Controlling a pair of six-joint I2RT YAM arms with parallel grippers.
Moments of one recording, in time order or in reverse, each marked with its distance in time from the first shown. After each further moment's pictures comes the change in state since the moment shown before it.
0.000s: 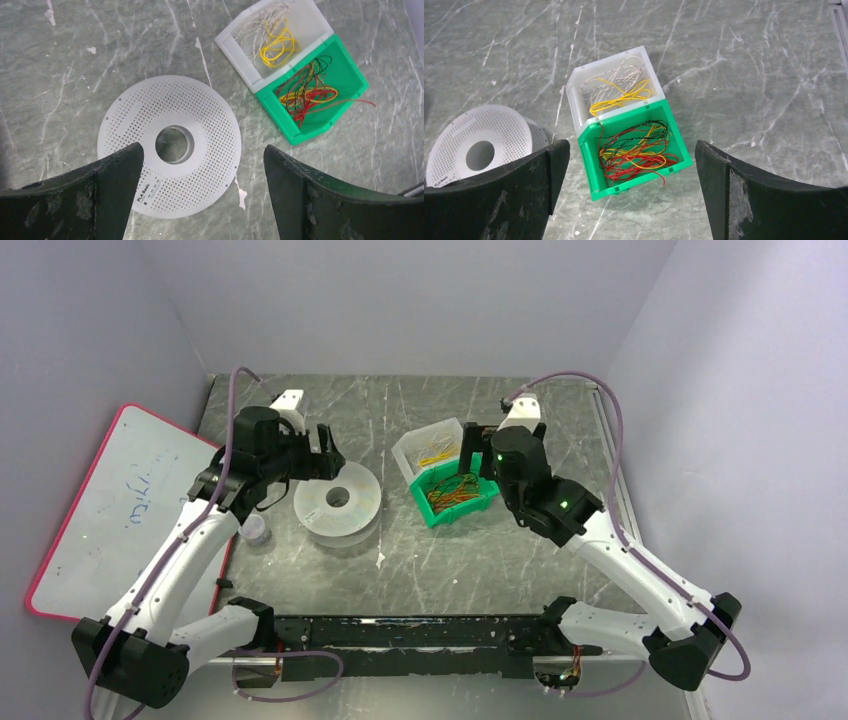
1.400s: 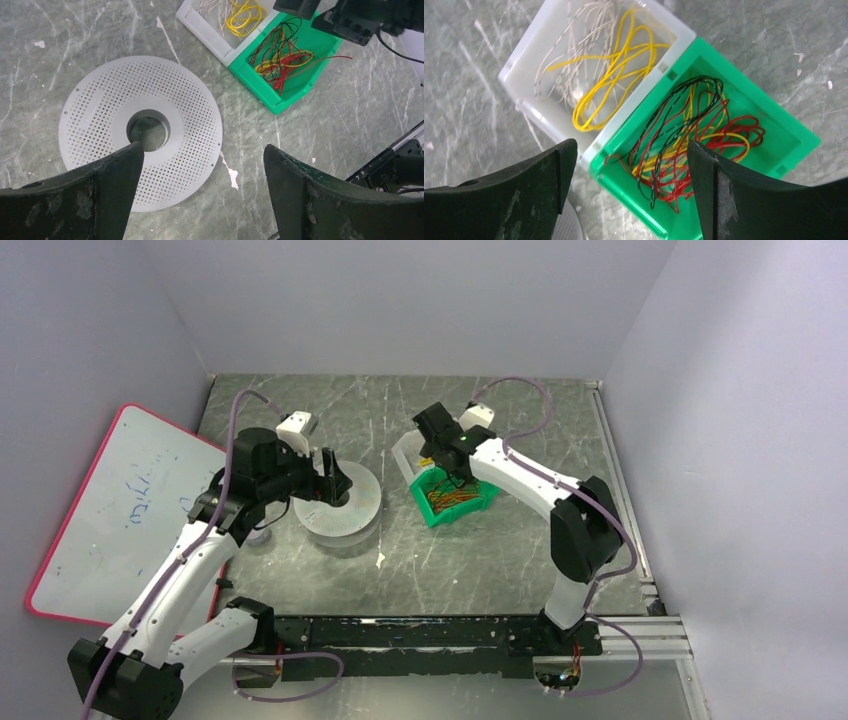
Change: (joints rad) left arm -0.008 -0.122 -0.175 0.079 0.174 0.072; right arm -0.068 0.679 0.299 -0.216 0.011 0.697
